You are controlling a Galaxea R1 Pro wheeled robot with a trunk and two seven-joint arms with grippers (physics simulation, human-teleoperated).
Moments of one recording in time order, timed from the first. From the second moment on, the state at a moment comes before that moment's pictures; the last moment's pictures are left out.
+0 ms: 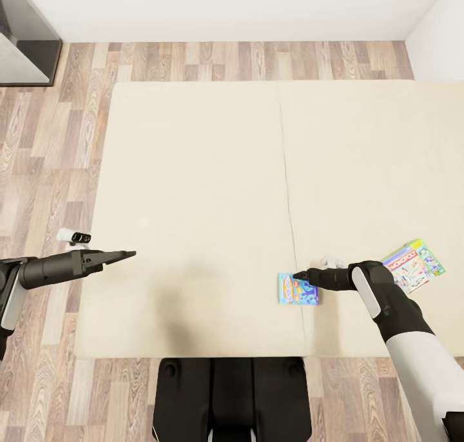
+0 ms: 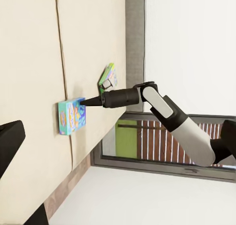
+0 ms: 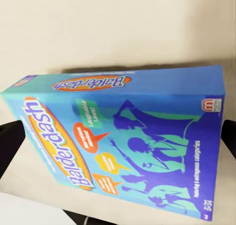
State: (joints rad) left arm -0.69 0.41 0.23 -1.29 0.24 1.04 -1.57; right arm -0.81 -0.21 0.00 -0.96 -0.31 1.00 0.34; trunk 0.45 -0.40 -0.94
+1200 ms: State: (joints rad) left arm -0.69 0.41 0.24 -1.29 0.24 1.04 -1.57; right arm -0.81 -0.21 0.00 -0.96 -0.31 1.00 0.34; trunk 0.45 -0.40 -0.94
